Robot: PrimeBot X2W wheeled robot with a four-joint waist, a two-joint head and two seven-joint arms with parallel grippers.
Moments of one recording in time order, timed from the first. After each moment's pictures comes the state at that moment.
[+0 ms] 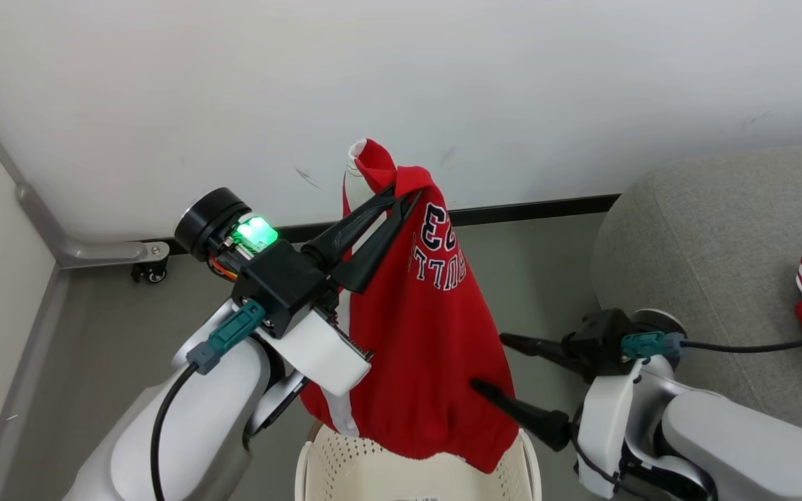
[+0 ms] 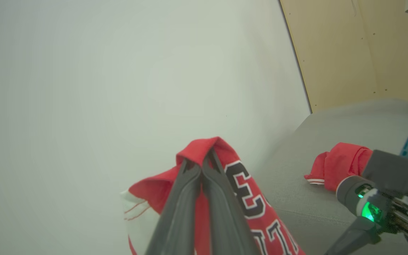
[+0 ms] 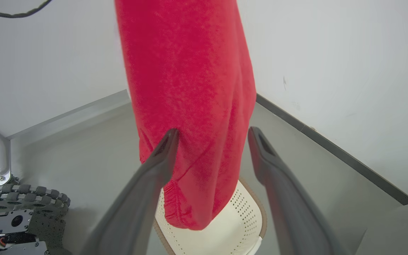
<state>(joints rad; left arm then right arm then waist) -0.59 0.18 -0.59 -0.03 -0.31 -0.10 -0.15 -0.63 -0.52 1.10 0.09 0.67 0.12 -0.10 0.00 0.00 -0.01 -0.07</state>
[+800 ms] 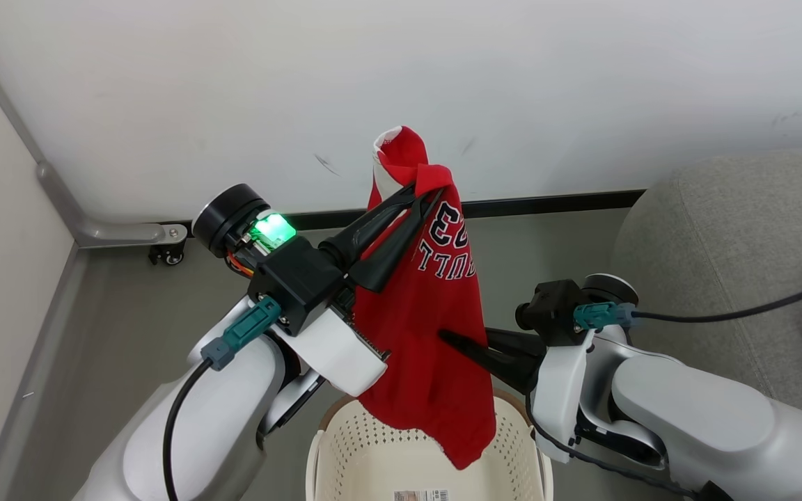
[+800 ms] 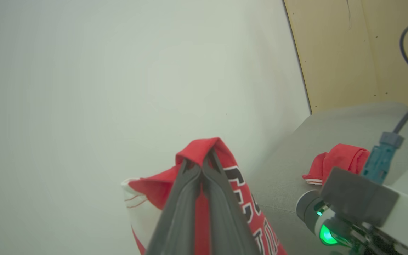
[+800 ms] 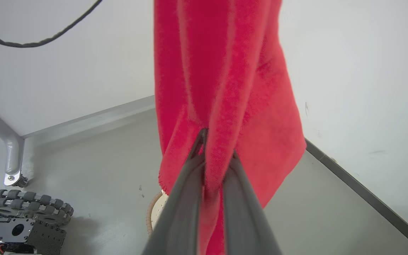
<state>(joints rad) -0.61 0.16 -0.61 -0.04 -0.33 -0.10 -0.14 -0.81 -0.40 1.28 0.21 0.75 0.12 -0.19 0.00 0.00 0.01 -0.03</state>
